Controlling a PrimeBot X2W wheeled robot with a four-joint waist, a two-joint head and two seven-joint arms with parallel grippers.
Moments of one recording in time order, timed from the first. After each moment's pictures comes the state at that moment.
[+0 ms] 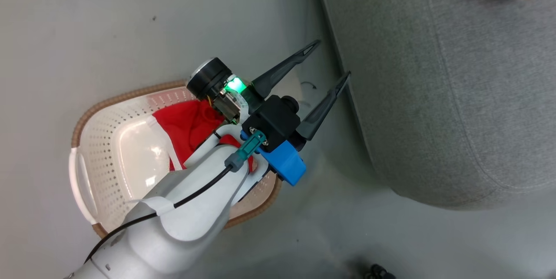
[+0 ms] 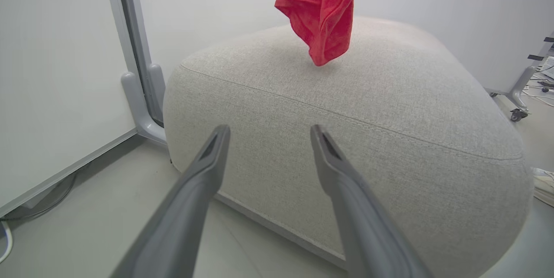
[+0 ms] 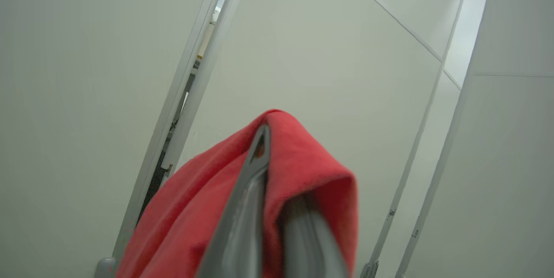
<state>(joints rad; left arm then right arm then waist) -0.78 0.16 -0.82 0.39 -0.22 -0.10 -0.24 -0.97 -0.35 -0.40 0.14 0.05 0.13 -0.26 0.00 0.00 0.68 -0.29</state>
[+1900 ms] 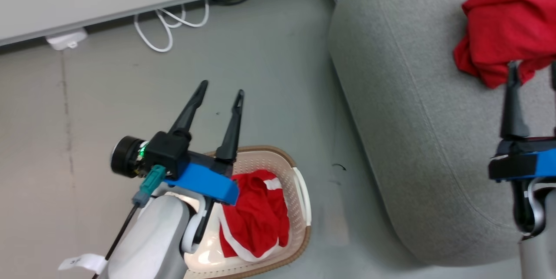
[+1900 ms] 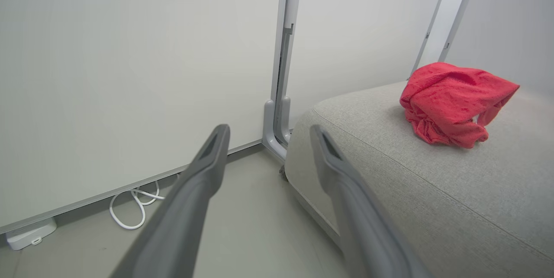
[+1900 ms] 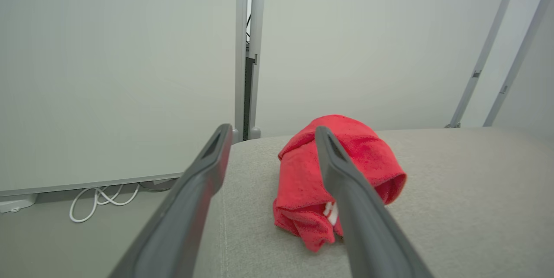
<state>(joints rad) -0.44 0.18 -0.50 0.31 -0.34 0.02 -0.26 -0.37 -0.17 -0.21 0.22 0.11 0.13 -0.26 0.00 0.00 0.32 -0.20</state>
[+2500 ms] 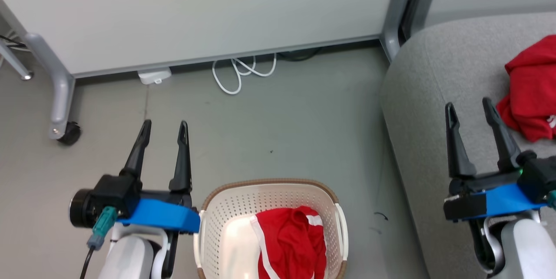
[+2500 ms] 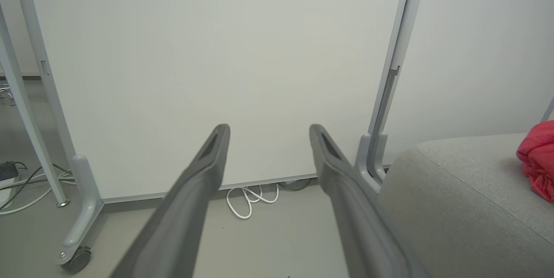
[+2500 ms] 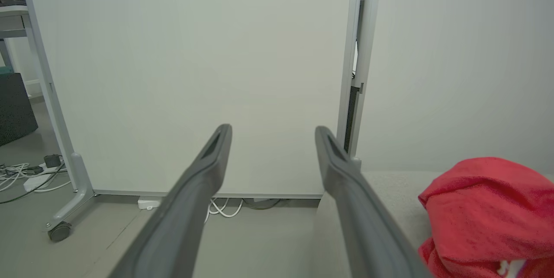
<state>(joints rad) -0.23 0.13 -0.20 0.25 -0.25 -0.04 -0.26 -0.24 -0.13 -0.04 0.15 0.13 0.13 -0.26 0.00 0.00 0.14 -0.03</state>
